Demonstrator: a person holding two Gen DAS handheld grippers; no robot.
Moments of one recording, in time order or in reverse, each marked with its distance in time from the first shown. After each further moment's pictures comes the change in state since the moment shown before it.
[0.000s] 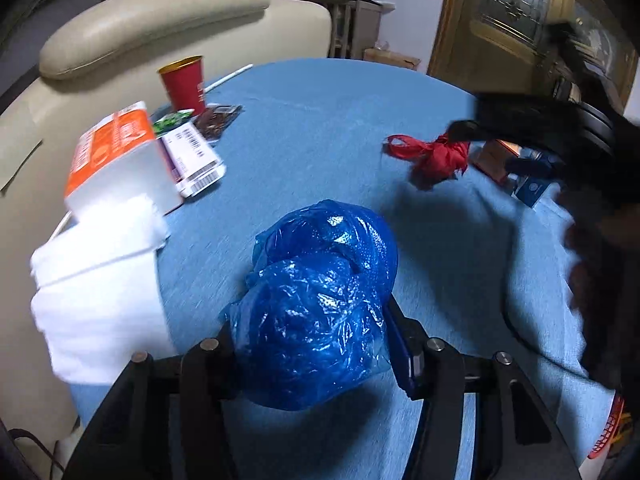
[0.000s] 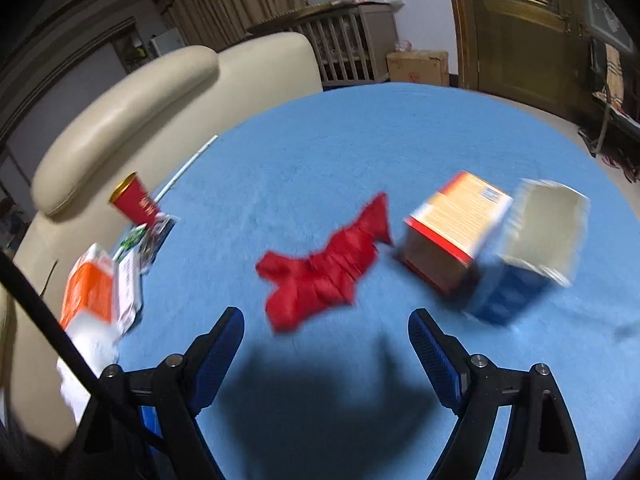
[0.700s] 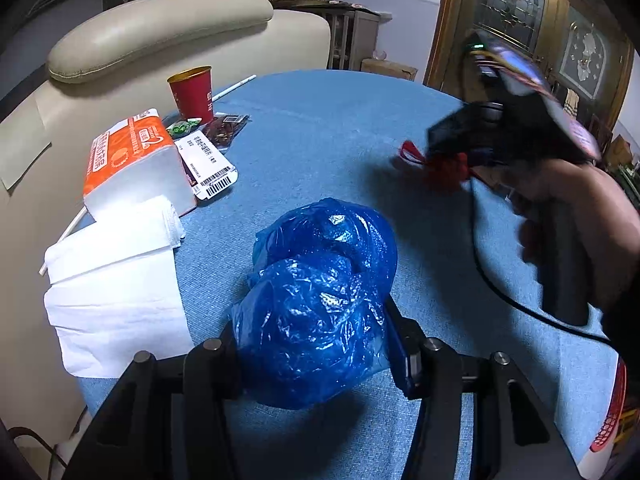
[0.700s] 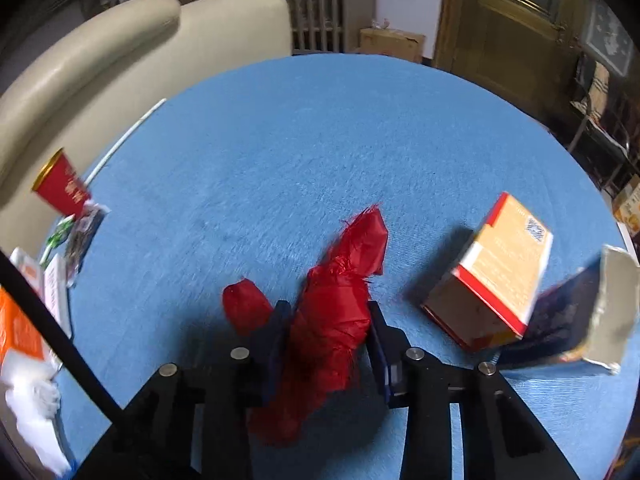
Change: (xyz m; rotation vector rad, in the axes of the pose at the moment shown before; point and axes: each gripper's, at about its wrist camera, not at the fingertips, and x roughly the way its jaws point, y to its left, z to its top) left arm -0.013 0.005 -0.005 0.005 -0.040 -0.011; right arm 0.055 0.019 0.028 -0.065 0.109 -0.190
